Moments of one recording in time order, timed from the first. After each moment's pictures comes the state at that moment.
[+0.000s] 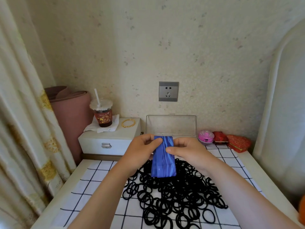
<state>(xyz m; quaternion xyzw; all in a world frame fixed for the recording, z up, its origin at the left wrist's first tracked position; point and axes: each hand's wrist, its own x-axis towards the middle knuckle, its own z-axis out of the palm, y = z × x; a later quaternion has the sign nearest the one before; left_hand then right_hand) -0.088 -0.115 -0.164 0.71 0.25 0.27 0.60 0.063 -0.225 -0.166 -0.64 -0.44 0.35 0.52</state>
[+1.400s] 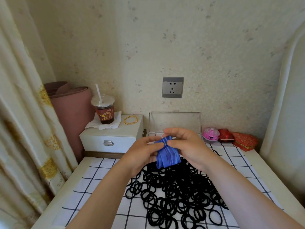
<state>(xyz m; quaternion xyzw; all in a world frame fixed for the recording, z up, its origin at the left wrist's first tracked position) -0.088 -0.097 -0.180 0.60 0.26 0.21 0.73 0.061 -0.194 -0.178 -0.56 -0.40 0.38 0.62</state>
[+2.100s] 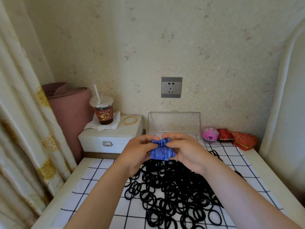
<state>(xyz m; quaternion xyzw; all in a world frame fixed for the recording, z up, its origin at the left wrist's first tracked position) -0.091 -0.098 -0.175 0.58 0.28 0.27 0.72 0.058 -0.192 -0.179 -0.52 -0.29 0.49 0.64</state>
